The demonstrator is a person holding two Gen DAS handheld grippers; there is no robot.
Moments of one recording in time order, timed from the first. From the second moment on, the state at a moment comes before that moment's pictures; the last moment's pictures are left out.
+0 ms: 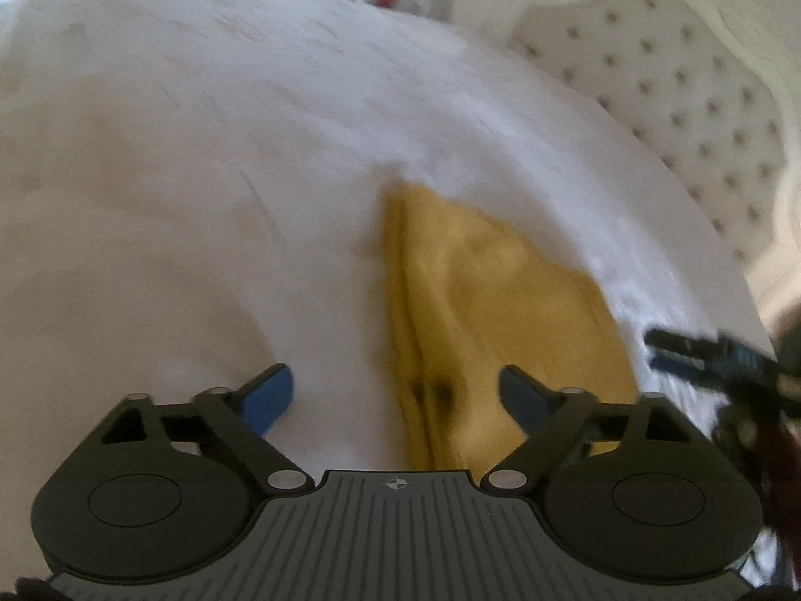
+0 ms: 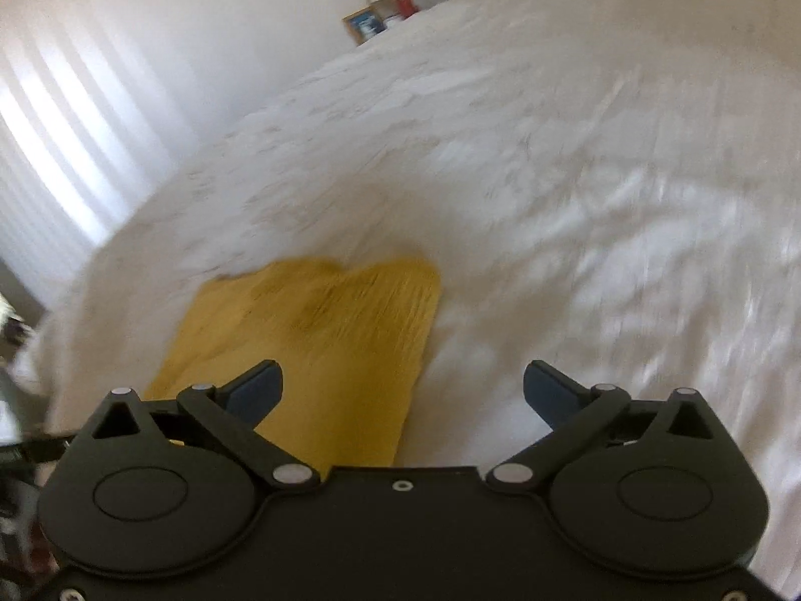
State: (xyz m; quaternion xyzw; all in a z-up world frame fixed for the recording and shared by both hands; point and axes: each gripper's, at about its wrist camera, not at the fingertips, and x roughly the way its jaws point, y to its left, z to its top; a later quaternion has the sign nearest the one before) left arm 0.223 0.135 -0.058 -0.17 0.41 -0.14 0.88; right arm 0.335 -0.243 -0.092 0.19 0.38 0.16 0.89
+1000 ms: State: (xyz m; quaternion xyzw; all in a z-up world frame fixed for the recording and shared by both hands) left arm 0.245 0.073 -0.098 -0.20 0.44 -0.27 0.83; right arm 0.386 -0.205 -0.133 0.30 0.38 0.29 0.83
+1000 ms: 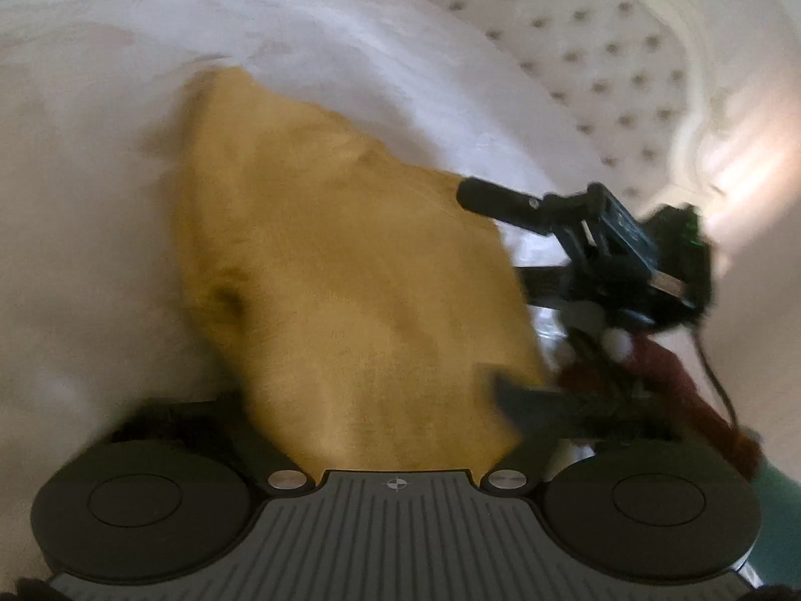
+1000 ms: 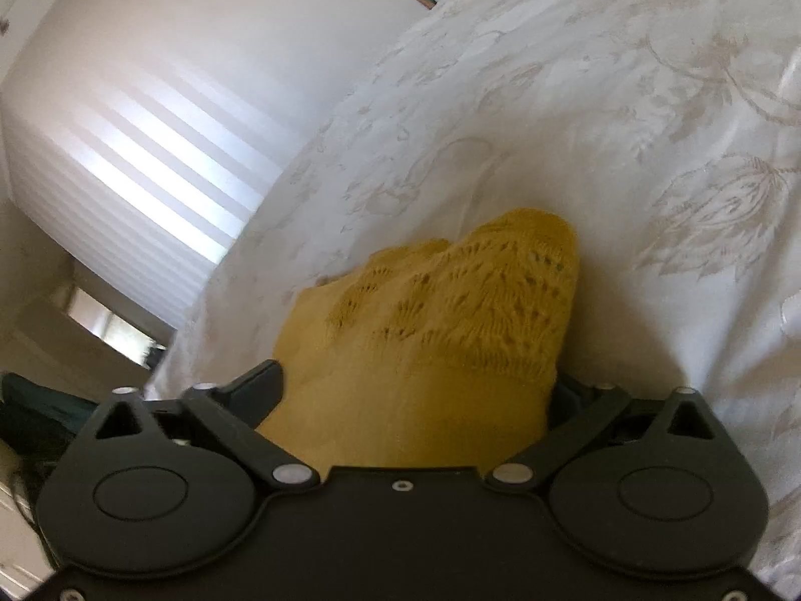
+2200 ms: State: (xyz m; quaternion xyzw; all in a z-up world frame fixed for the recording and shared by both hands) left arm -0.016 0.029 -0.084 -0.11 0.47 -0.24 0.84; right arm 0.130 -0.250 -0.090 0.18 0.38 0.09 0.90
